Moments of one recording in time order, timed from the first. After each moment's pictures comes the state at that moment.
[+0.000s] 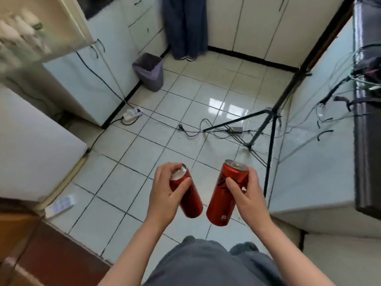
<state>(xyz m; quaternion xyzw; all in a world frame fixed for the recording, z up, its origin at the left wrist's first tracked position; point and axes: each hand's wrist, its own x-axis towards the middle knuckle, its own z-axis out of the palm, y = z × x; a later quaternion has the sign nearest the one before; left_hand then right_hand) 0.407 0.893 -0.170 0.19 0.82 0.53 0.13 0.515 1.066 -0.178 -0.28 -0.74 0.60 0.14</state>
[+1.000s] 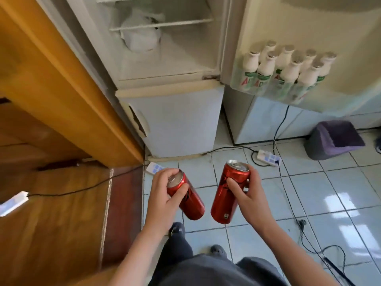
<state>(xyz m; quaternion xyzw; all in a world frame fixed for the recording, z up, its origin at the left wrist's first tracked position) 0.114 0.541 -0.164 -0.24 0.78 0.55 -0.16 0.009 0.724 -0.171 0.09 -0.77 0.60 -0.18</state>
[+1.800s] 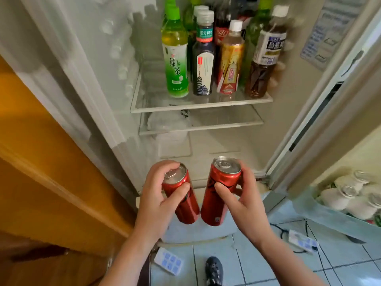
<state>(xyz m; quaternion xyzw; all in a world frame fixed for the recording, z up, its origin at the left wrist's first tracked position) -0.159 0.209 -0.063 -0.13 0.80 0.53 -0.26 -0.246 0.377 -0.073 0.22 -0.73 0.64 -0.08</state>
